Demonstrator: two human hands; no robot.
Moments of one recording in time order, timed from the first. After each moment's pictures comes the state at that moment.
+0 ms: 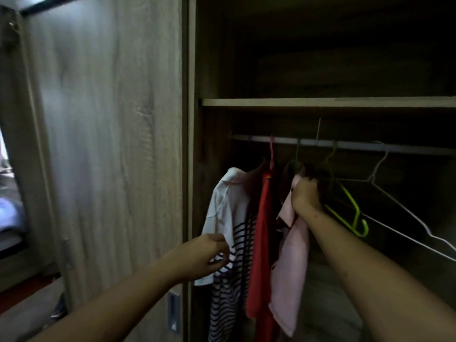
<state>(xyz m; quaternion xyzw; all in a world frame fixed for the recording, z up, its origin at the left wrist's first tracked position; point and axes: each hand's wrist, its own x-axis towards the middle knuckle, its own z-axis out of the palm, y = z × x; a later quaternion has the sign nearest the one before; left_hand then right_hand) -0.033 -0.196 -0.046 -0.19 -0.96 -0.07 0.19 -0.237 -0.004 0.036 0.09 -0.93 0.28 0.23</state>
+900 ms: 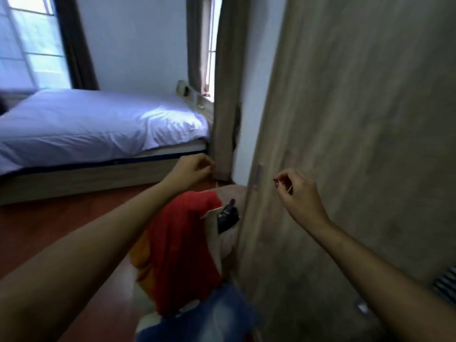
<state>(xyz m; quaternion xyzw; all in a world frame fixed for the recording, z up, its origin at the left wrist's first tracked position) 0.313 -0.543 -0.104 0.38 -0.84 -0.24 0.31 0.078 -0.389 -0.101 0.64 -0.66 0.40 0.08</state>
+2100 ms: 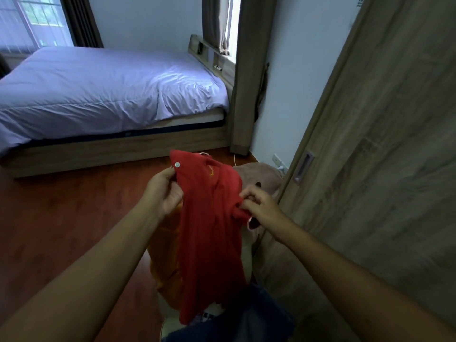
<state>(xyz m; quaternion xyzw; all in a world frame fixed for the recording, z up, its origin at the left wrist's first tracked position) 0.395 -0.684 -0.207 0.31 -0.16 -0.79 0.51 0.184 -0.582 -0.203 0.57 -0.61 0.38 -0.41</state>
